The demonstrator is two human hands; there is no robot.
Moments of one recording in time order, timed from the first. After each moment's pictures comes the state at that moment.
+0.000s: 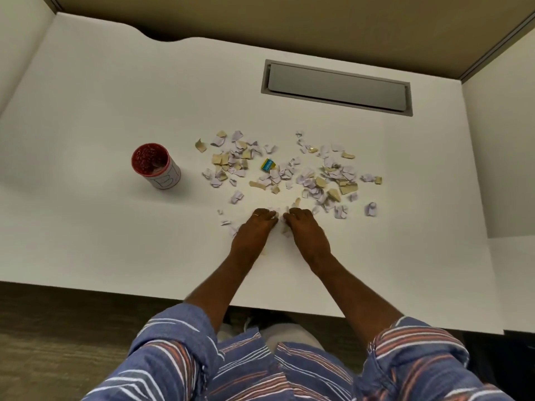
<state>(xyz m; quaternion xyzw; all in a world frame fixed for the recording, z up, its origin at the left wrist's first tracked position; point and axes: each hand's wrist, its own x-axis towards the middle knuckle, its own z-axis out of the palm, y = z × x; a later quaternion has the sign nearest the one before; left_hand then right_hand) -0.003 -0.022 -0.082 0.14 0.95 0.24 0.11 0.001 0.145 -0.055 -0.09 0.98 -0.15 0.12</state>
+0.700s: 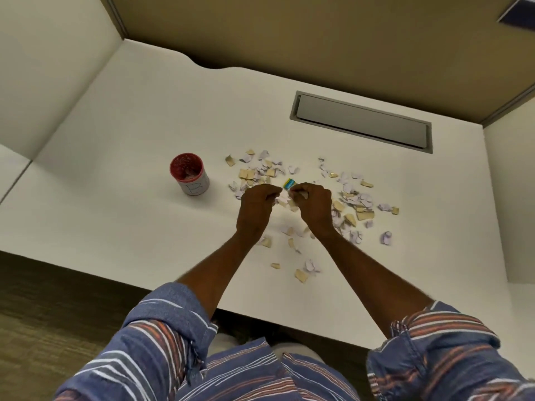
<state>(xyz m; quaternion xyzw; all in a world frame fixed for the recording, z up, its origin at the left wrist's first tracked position) -0.059 -0.052 0.006 -0.08 0.85 0.52 -0.05 -0.087 0.094 0.019 0.03 0.90 -0.43 0.02</state>
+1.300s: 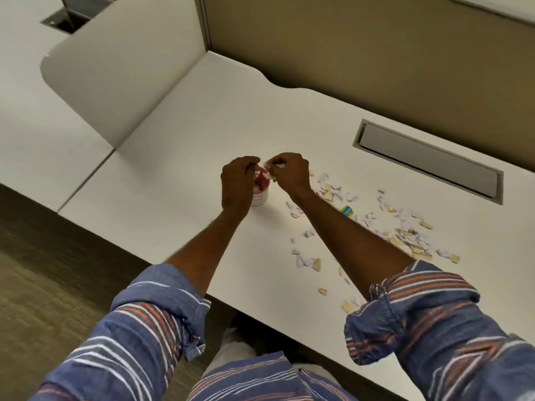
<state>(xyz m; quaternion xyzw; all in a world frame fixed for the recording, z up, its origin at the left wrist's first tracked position) -0.083 -0.236 0.048 -0.25 0.79 0.52 -0.19 -0.145 -0.124 0.077 -0.05 0.87 -0.48 0.12</state>
